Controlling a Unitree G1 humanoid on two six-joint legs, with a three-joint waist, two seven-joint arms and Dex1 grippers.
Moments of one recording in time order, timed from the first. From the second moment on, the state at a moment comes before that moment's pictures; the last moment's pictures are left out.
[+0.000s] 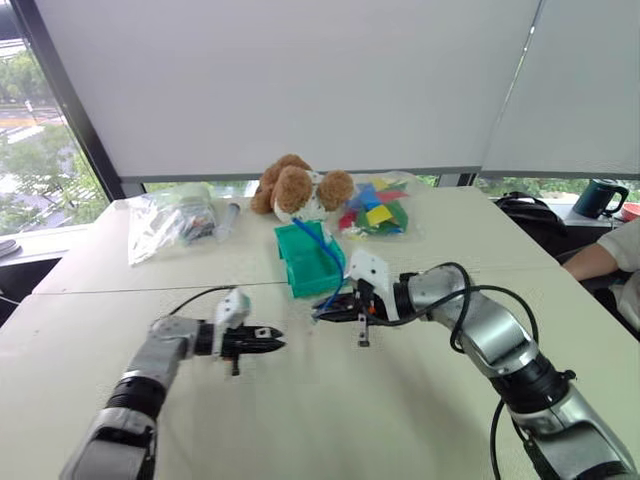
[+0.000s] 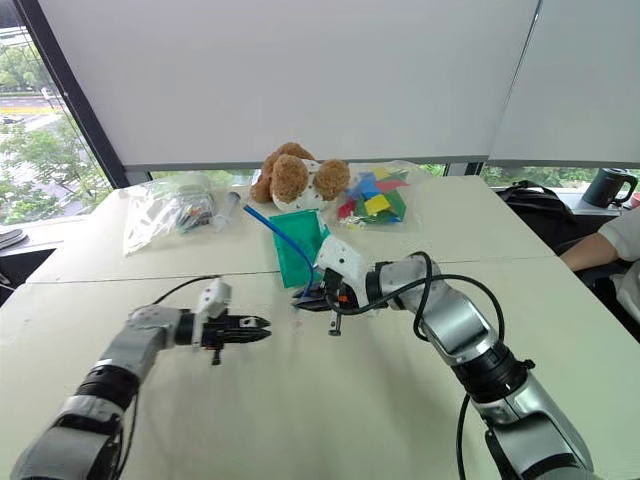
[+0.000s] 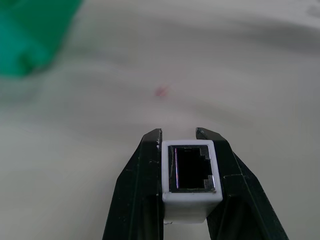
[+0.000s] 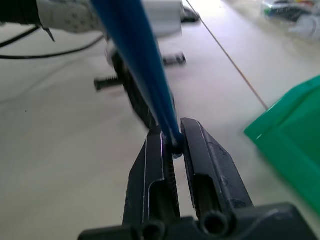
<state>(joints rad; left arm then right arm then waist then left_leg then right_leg) -0.67 0.45 -0.12 0.66 -0.22 -0.01 -1.40 -0.80 -0.57 0.34 -0.16 0.22 0.53 1.05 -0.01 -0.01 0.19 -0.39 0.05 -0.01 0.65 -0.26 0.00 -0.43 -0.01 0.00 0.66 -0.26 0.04</state>
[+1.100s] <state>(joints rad) -0.70 0.35 -0.20 0.79 -0.10 -0.26 -1.37 -0.83 -0.54 0.42 0.02 0.10 0.34 1.17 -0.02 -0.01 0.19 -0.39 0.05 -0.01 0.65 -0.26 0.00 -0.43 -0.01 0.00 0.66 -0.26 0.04</state>
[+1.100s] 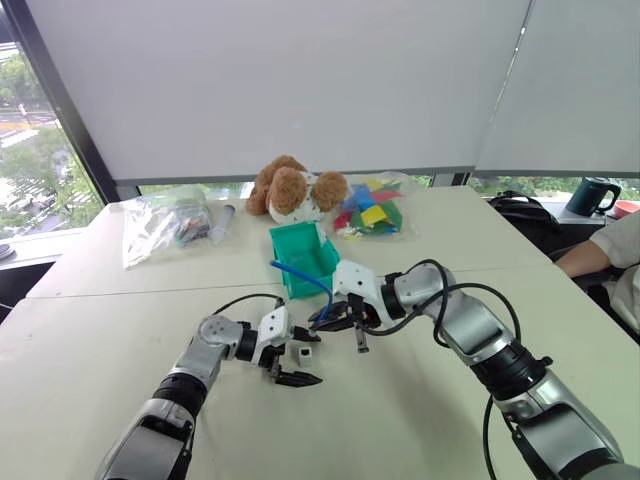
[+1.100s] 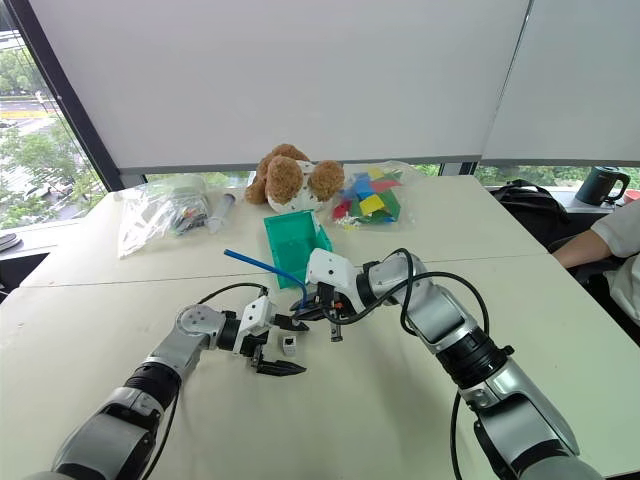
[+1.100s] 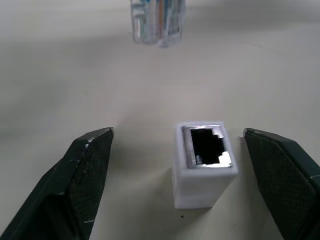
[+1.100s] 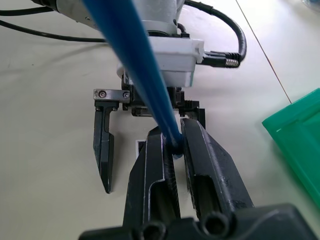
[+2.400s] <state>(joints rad) -0.67 0.37 -0.19 0.73 -0.12 -0.23 -1.42 -0.87 -0.48 0.47 0.14 -0.04 0.14 1.33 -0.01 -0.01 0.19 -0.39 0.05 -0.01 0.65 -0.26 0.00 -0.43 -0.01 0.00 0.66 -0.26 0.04</state>
